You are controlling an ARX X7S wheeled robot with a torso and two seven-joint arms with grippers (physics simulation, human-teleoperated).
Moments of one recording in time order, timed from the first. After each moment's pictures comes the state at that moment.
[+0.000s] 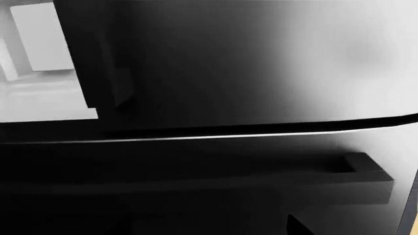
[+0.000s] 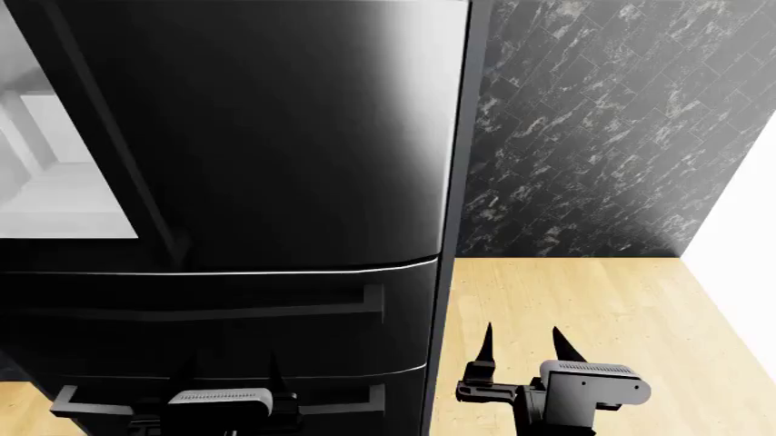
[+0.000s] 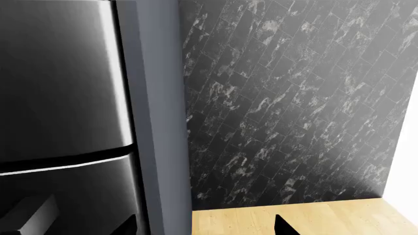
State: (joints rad) left arm 0.08 -0.37 0.34 0.10 -0.27 0.03 -0.44; right arm 0.05 0.31 -0.37 0.02 0.33 -0.10 0.41
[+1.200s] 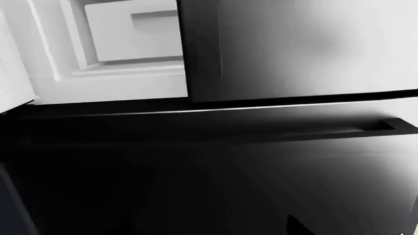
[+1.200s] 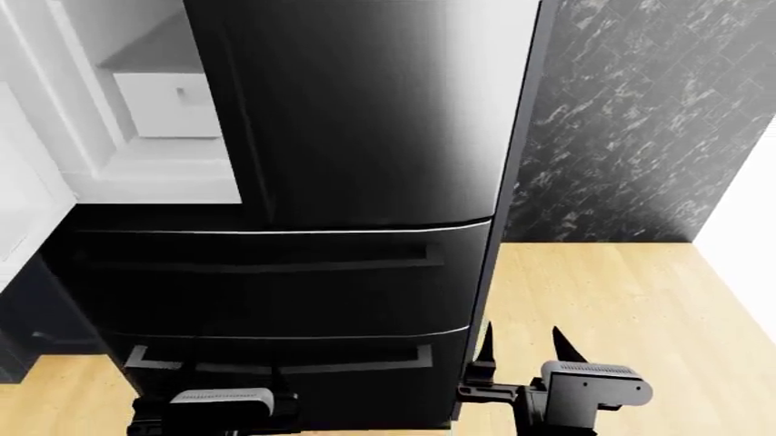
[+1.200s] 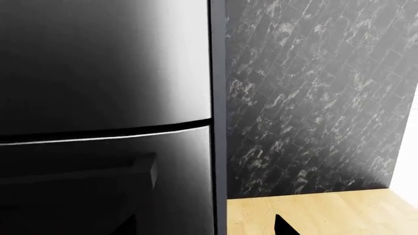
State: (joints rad) left arm 0.07 -0.38 0.35 0.10 -0.28 0.03 -0.45; right arm 0.05 0.32 -0.39 0.02 0.34 -0.12 0.42
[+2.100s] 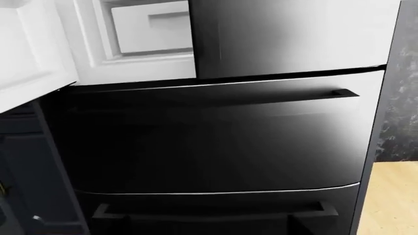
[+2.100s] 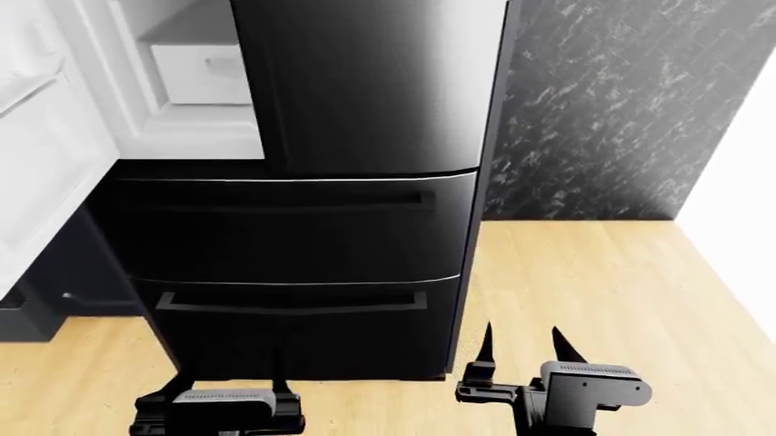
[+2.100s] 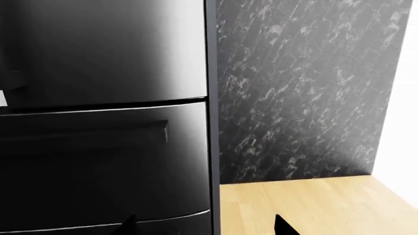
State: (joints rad) left arm 0.07 -0.39 0.36 0.10 -0.28 0.03 -0.45; right arm 0.06 0.32 -0.40 0.02 0.35 -0.12 0.42
